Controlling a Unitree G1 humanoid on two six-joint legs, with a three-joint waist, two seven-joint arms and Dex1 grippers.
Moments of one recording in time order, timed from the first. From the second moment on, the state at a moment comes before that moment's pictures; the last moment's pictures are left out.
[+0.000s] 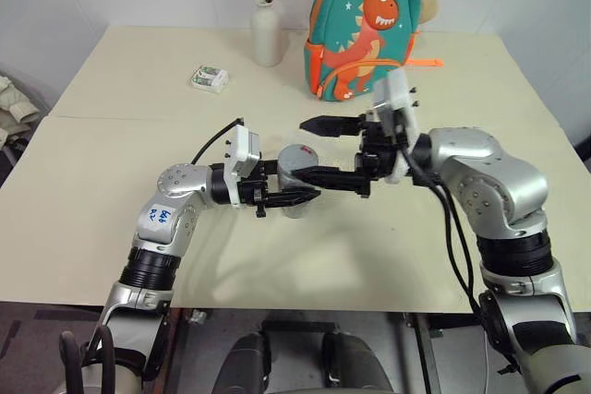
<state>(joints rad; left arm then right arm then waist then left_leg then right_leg) -0.62 0.40 -0.08 0.09 -0.46 0.27 -1.14 -0.80 -0.48 0.14 -0.20 0.59 0.68 0.98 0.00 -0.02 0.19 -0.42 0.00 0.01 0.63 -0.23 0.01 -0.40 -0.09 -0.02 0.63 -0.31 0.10</state>
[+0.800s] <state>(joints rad) -0.62 0.40 -0.07 0.09 -0.46 0.27 -1.12 -0.81 -0.52 0.12 -0.12 0.57 0.64 1.05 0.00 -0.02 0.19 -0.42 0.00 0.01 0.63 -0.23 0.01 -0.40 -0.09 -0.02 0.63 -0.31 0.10</state>
